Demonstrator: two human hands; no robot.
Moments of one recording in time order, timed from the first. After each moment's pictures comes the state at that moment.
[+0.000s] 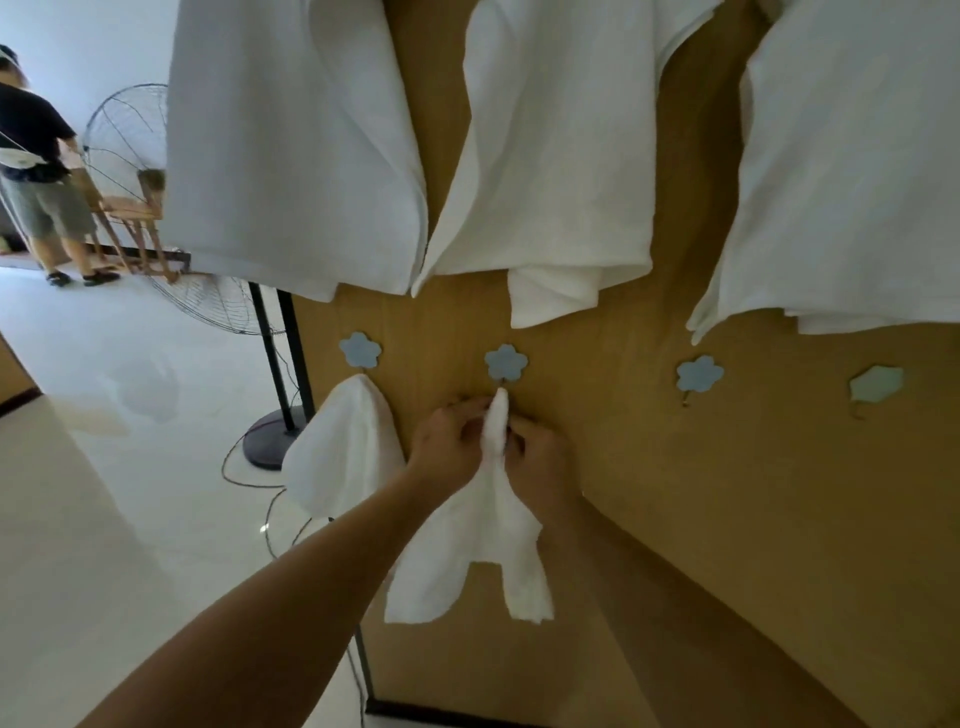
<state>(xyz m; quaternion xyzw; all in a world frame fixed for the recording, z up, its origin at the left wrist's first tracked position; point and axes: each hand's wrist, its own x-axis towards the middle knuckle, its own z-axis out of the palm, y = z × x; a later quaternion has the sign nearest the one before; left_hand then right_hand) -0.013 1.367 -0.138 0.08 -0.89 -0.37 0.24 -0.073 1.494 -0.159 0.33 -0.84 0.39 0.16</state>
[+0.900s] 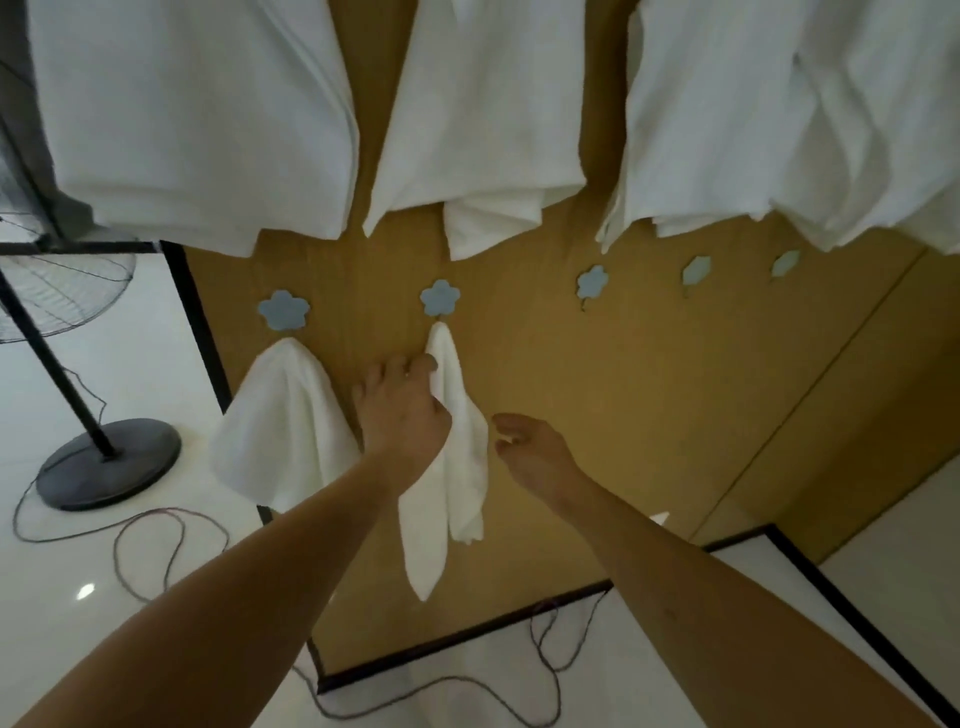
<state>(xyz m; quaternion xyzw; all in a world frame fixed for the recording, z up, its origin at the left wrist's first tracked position) 0.021 1.361 -0.153 0.06 -0.95 -0.18 0.26 0.023 1.540 -0.168 0.02 -0.85 0.51 -0.10</state>
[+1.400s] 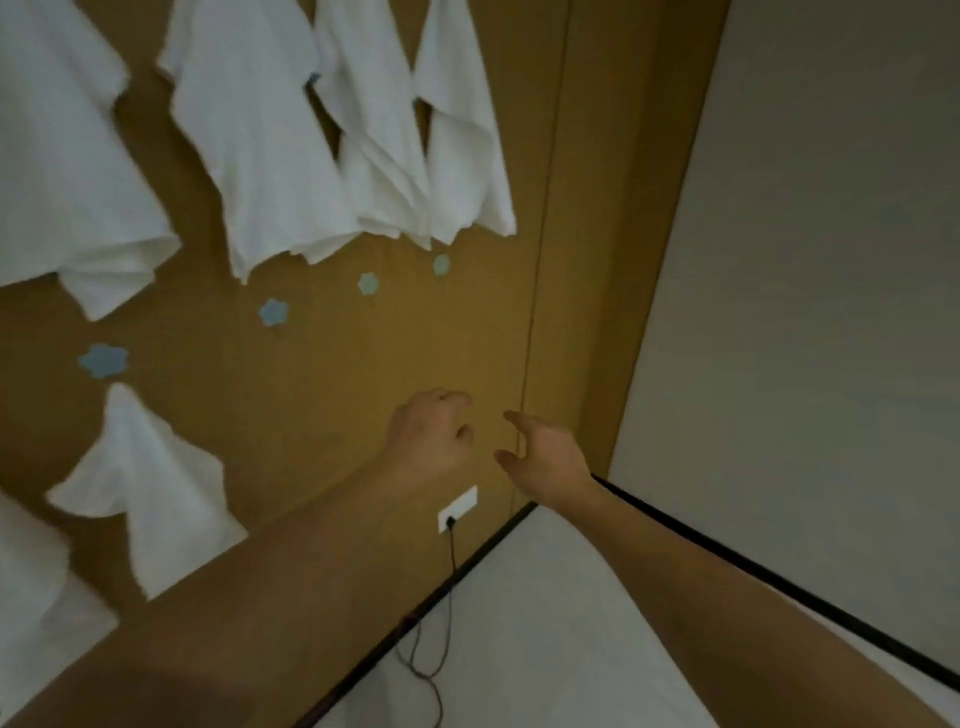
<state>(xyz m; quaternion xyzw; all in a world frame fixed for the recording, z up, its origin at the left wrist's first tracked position) 0.158 1.668 -0.090 -0.34 -0.90 -0.23 0.10 0.242 1.826 -0.109 -0.12 -0.95 0.25 0.11</state>
